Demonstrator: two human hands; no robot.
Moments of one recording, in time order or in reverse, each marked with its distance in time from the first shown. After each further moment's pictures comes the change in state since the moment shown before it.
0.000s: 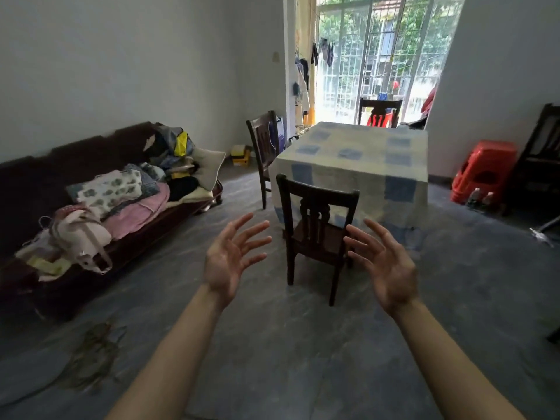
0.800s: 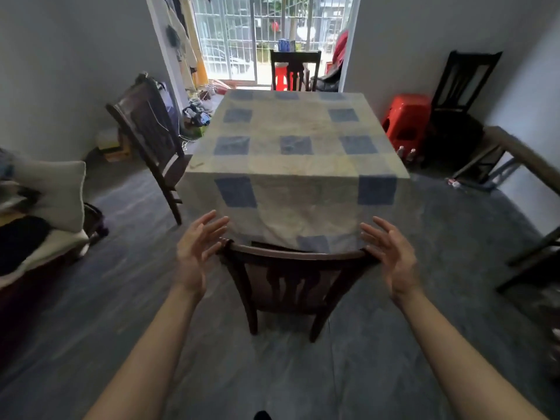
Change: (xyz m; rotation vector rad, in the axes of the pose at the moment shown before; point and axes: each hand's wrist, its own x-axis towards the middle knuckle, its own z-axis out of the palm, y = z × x) left_hand 0.651 -0.155 -0.063 0.043 -0.129 -0.117; right_hand 0.500 0.166 -0.065 -0.260 0.616 -0.027
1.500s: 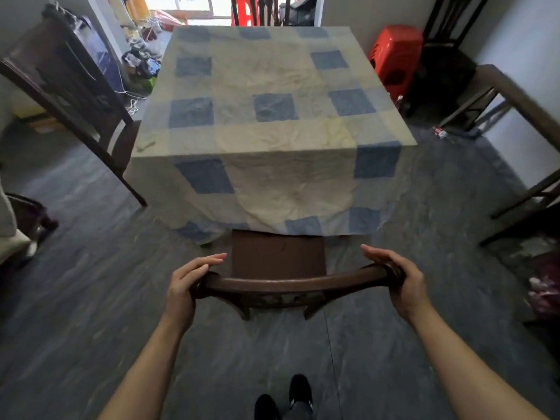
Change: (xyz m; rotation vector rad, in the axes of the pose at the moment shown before) left_hand 0.115 -0.136 -0.036 0.165 -0.220 -0.166; right_hand 0.085 0.117 -0.033 0.061 0.099 0.203
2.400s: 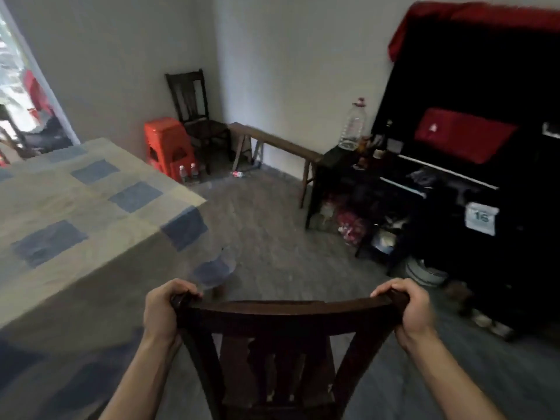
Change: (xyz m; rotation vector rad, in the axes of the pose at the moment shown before) left_hand -0.008 0.126 0.287 -0.207 -0.597 -0.107; right_hand -0.269 -0.124 -0.141 0.135 0.914 -0.400
